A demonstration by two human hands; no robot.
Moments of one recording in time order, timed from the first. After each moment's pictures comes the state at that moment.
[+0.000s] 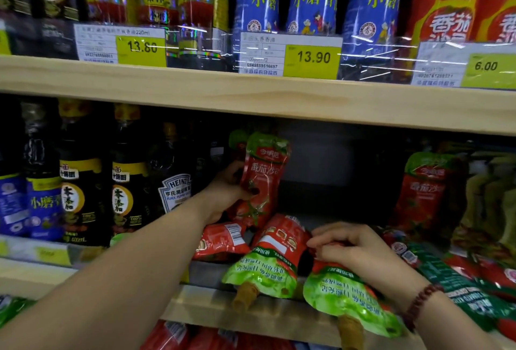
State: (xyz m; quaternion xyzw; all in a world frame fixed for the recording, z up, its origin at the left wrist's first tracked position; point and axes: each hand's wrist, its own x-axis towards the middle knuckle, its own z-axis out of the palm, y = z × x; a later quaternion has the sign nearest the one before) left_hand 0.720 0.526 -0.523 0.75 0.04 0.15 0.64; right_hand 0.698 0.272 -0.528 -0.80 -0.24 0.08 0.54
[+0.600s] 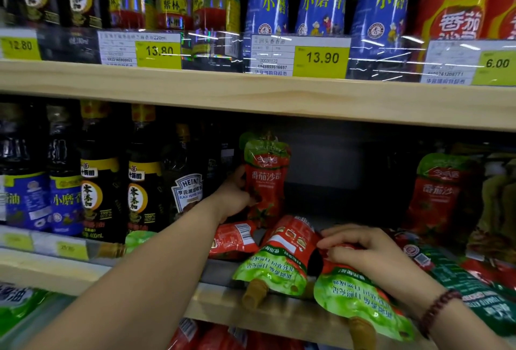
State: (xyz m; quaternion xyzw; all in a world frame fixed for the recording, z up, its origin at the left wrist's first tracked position) left_hand 0.713 0.525 -0.523 0.82 0.07 0.16 0.54; right_hand 0.694 0.270 -0.529 -0.80 -0.26 0.07 0.54
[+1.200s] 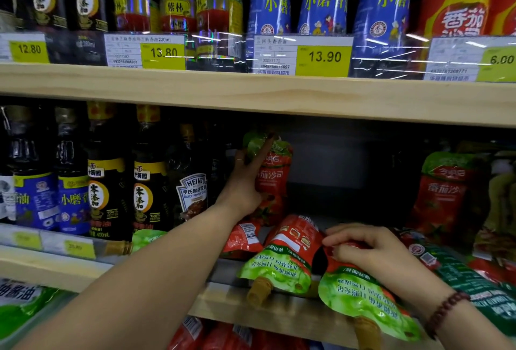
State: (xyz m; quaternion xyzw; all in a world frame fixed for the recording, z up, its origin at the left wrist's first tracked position) left_hand 0.715 0.516 -0.517 0.91 0.01 0.32 0.28; right_hand 0.693 0.269 -0.531 -0.79 -0.26 0.06 0.55
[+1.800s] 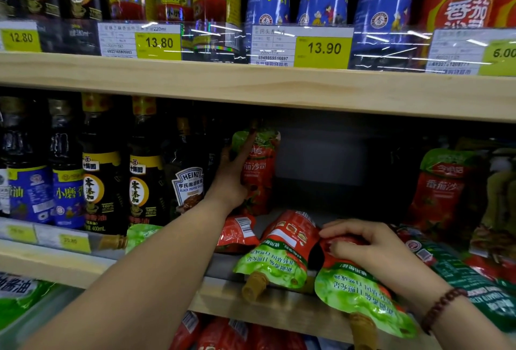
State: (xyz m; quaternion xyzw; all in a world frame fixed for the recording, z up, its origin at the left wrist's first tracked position) left_hand 0.719 0.536 -0.525 0.90 0.04 0.33 0.28; right_hand 0.700 0.265 -0.536 -0.79 -0.28 0.06 0.54
